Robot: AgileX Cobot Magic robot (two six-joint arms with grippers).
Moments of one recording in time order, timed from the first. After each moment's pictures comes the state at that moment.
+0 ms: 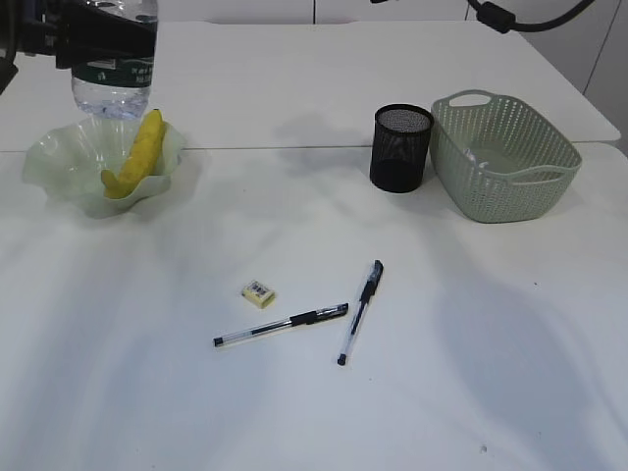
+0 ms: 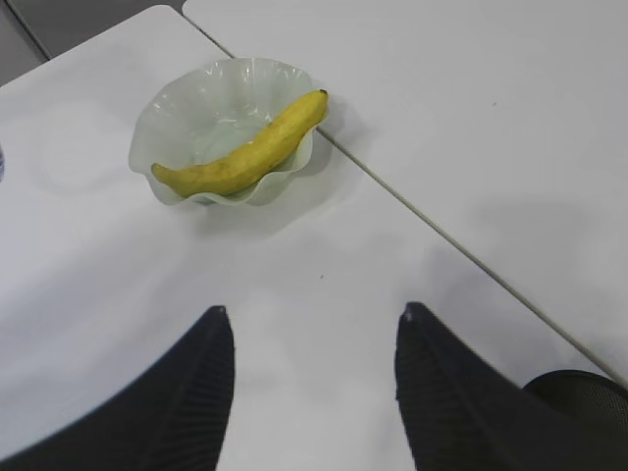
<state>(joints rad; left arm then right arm) 0.11 1.82 -1.44 -1.38 1.14 1.68 0.05 2.20 -2.37 0.81 1.22 -0.86</state>
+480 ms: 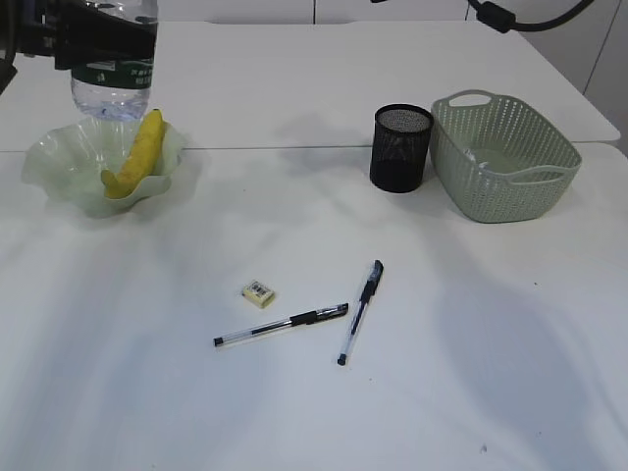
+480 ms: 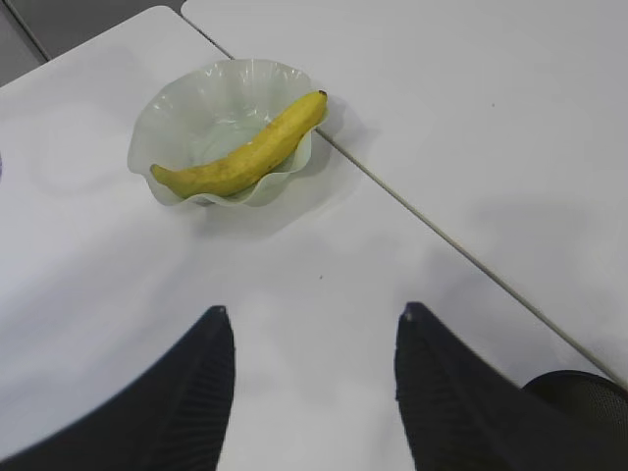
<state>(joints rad) 0.11 1.82 -1.44 -1.37 1.15 1.68 0.05 2.20 -2.37 0.81 1.22 -0.86</state>
